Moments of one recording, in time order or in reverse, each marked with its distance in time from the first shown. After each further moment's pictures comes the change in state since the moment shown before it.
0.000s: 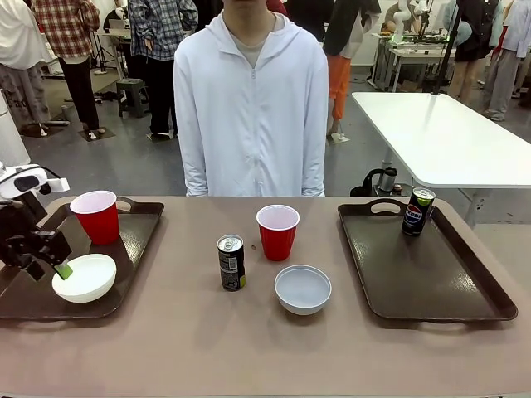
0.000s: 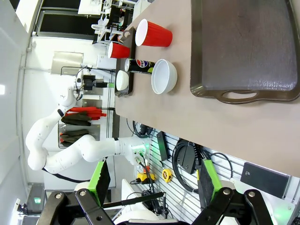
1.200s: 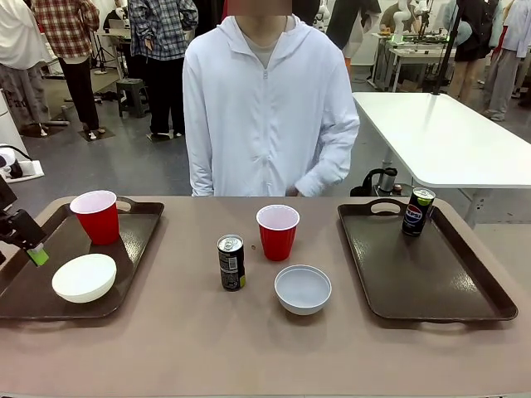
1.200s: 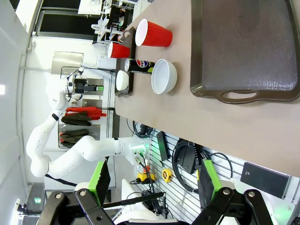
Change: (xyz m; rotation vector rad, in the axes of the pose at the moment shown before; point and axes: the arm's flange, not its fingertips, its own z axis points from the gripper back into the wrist) left arm -0.020 0.006 0.047 0.036 -0.004 -0.008; right arm 0.000 0.000 0.000 0.000 0.000 0.000
